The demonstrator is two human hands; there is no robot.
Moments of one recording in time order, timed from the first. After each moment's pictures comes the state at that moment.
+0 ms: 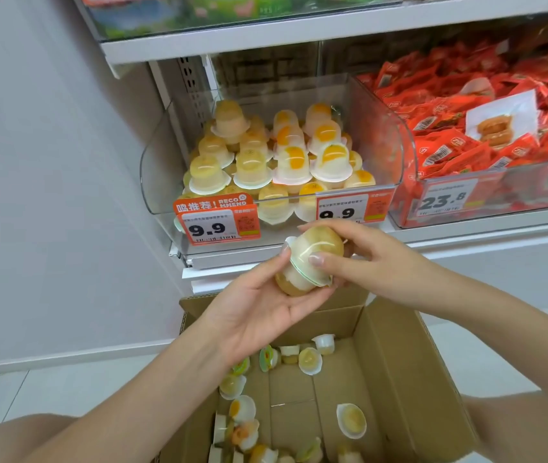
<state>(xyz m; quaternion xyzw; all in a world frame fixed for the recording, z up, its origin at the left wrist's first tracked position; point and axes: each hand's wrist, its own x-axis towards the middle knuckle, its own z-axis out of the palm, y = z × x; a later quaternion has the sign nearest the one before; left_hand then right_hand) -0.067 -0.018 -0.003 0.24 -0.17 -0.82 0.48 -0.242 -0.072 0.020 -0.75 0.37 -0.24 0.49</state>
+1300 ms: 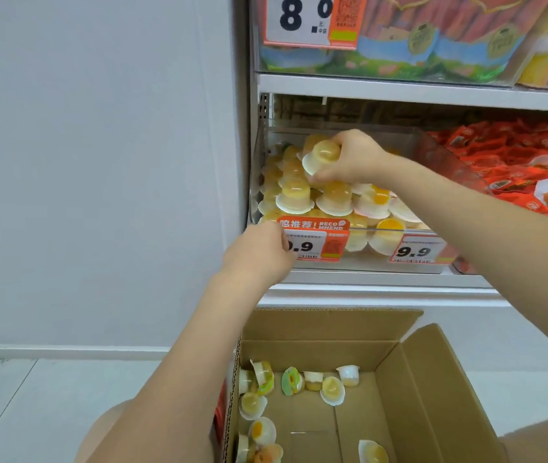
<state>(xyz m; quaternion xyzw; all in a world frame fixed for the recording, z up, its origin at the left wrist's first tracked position) 0.048 -0.042 0.037 0.76 -0.59 -0.19 0.21 -0.073 -0.195 0.105 -0.82 0.53 -0.17 0.15</state>
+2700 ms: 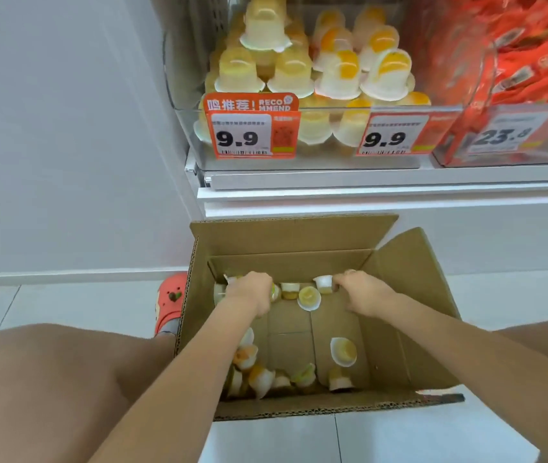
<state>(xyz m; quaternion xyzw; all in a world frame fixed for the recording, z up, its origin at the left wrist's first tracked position) -0.023 -0.011 -0.181 0.71 -0.62 -0.29 -0.14 -0.232 -0.074 -0.198 -0.82 0.49 0.20 0.23</state>
